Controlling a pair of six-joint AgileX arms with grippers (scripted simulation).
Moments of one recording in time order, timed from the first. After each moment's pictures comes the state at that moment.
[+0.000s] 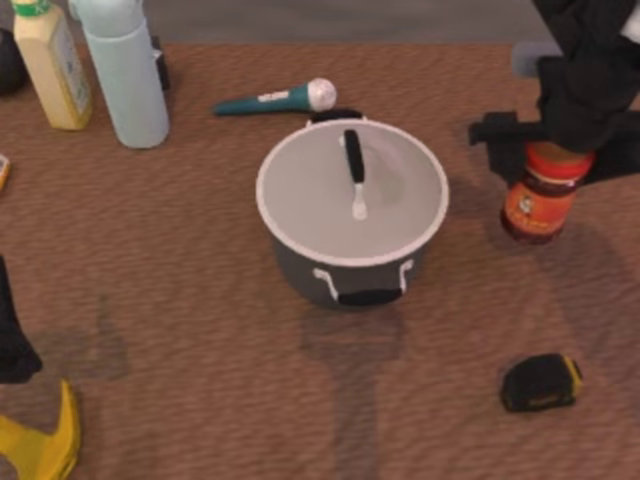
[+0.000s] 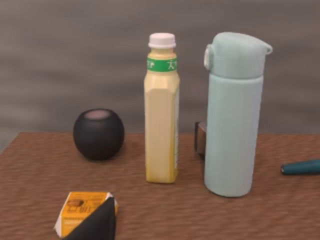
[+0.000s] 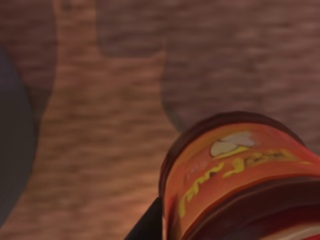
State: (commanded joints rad) left arm 0.00 0.00 0.00 0.00 0.00 0.00; right arm 0.30 2.03 1.65 -1.01 0.06 0.30
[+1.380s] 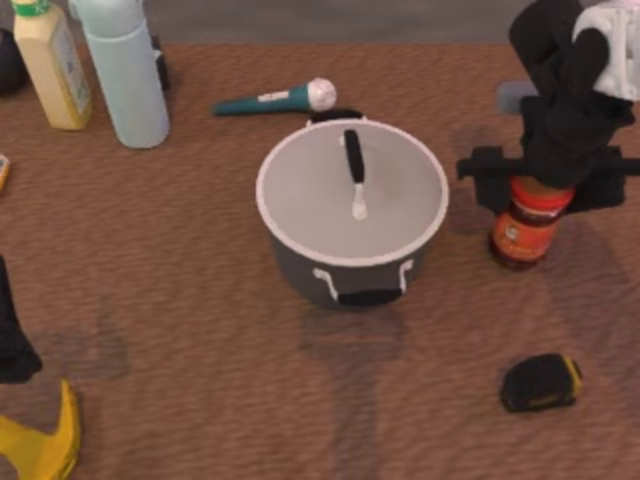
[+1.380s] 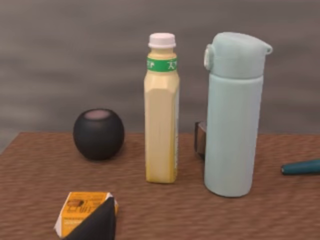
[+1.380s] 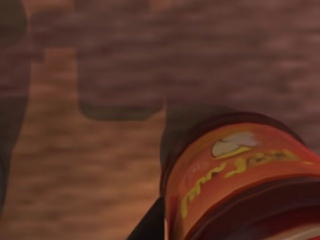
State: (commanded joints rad) left arm 0.00 0.00 0.00 0.00 0.00 0.00; right arm 0.30 2.09 1.54 -0.83 0.06 0.31
